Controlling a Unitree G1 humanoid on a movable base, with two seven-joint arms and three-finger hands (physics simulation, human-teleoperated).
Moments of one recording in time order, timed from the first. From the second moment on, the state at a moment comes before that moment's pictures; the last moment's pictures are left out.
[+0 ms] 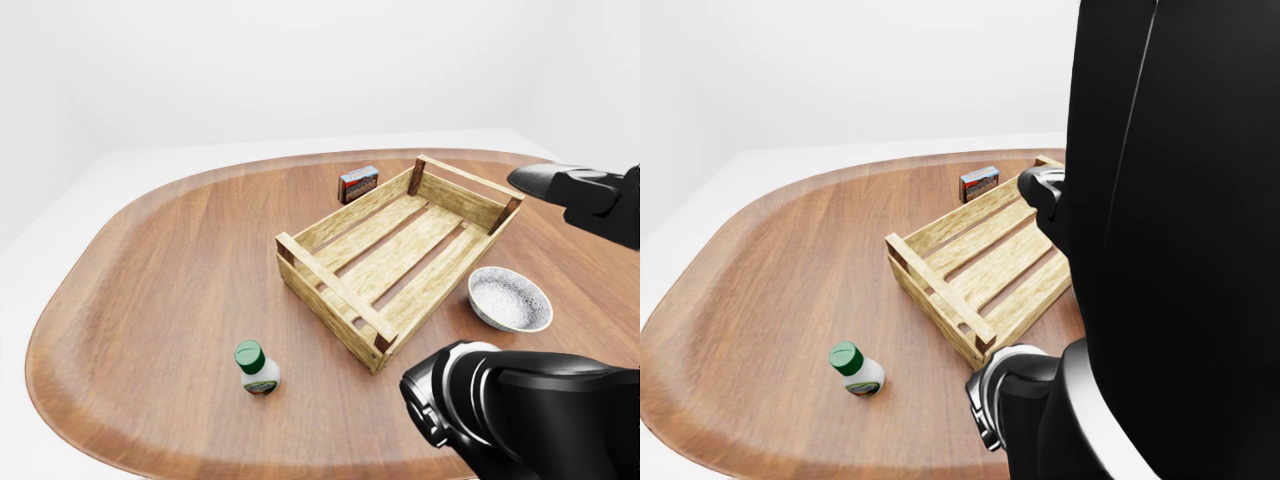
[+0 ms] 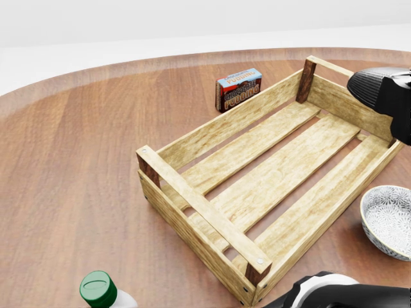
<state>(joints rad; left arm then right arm) -0.13 0.80 1.12 -0.75 -0.98 0.09 0.22 -0.95 0.12 0.16 -1.05 -1.97 0.09 0.70</state>
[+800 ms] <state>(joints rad) -0.13 0.79 1.12 -0.75 -0.96 0.09 0.21 -0.90 0.25 0.14 -1.05 -1.96 0.09 0.70</state>
